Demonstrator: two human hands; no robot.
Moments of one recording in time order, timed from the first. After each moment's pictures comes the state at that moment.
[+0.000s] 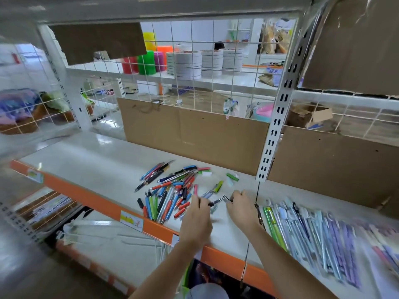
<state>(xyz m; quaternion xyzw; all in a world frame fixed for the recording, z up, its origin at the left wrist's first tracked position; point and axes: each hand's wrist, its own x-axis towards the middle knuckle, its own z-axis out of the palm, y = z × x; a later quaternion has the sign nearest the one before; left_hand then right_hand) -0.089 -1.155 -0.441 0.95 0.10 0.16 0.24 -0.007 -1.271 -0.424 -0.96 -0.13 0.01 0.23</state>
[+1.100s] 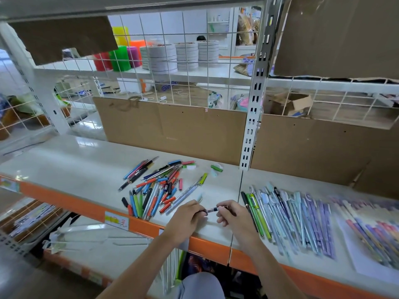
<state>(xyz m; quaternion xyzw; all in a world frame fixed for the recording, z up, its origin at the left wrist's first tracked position) -0.095 -1.145 -0.442 0.94 -0.09 0.11 0.32 -0.071 -1.313 -0.429 -0.73 -0.06 0.12 0.67</state>
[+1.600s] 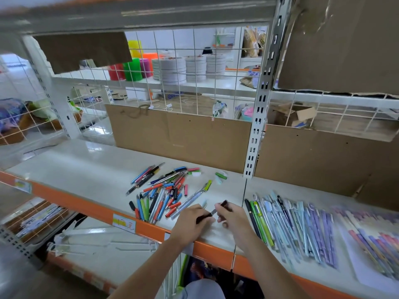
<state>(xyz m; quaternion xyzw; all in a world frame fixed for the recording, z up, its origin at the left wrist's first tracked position) -0.101 -1.149 -0.433 0.93 -0.05 0.12 0.36 -0.061 -1.292 -0.413 -0.69 0.00 0.19 0.69</state>
